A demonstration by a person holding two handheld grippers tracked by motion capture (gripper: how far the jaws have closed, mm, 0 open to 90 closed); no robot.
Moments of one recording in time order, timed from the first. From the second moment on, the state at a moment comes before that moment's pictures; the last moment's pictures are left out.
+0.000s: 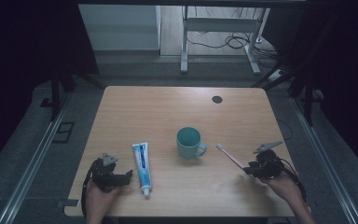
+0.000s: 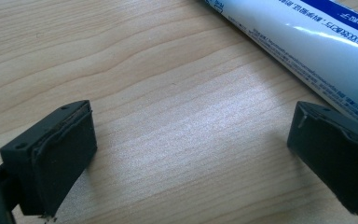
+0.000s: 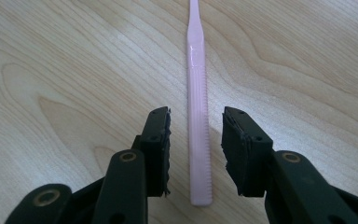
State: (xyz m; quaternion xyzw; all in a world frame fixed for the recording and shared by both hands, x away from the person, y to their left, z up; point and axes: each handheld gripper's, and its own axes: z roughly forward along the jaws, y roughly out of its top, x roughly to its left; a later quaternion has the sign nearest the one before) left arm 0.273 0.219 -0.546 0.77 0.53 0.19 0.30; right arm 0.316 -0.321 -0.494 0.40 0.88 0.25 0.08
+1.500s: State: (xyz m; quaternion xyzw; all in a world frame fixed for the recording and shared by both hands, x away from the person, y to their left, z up) left arm 0.273 0.219 -0.546 0.77 0.53 0.19 0.30; right arm 0.372 -0.264 -0.494 0.35 0.93 0.09 0.04
